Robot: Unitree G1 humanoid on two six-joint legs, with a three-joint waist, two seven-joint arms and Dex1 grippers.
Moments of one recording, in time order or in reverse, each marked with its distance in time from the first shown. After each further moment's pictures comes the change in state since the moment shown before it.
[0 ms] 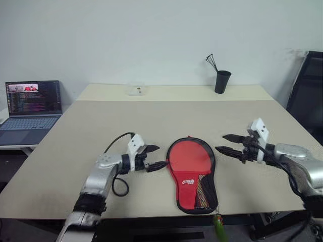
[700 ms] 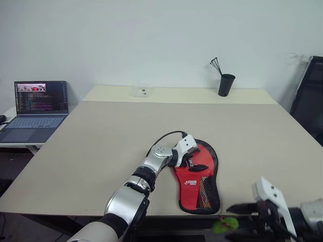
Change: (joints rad) left arm -0.554 -0.409 -0.208 0.916 0.290 -0.417 0.075; right arm 0.671 -0.339 -0.315 -0.909 0.469 0.488 -0.156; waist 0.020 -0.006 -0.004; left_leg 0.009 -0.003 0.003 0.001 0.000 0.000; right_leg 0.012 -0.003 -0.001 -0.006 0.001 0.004
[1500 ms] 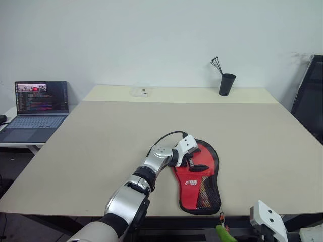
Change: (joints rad) left arm -0.007 -0.011 -0.005 0.012 -0.003 -0.006 -0.006; right arm 0.386 0.098 0.030 -0.223 -0.191 -0.014 0.009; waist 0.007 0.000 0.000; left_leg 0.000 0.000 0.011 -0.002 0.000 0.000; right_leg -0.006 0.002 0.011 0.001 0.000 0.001
